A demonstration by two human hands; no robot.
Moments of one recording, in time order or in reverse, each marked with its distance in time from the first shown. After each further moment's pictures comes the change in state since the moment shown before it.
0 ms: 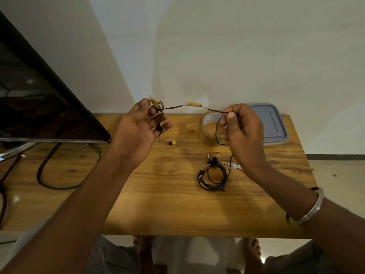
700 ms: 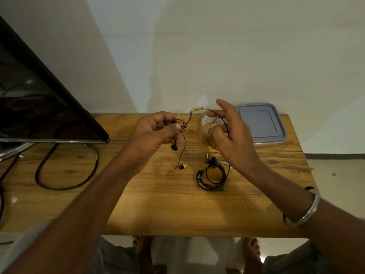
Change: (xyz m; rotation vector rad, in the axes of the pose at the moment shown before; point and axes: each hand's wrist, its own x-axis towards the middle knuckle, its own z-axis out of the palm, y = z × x) left_hand -0.009 -0.015 0.011 0.617 -0.075 0.058; right_hand -0.005 0.001 0.004 -0.065 -0.216 0.026
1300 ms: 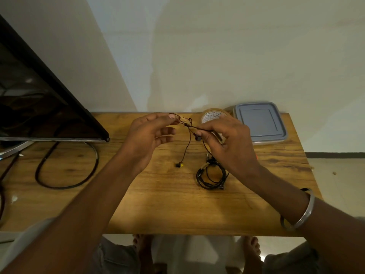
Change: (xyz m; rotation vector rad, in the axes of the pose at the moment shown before) left_hand 0.003 0.000 0.000 -0.195 0.096 -0.120; right_hand -0.004 0.000 0.003 -0.288 0.033 -0.440
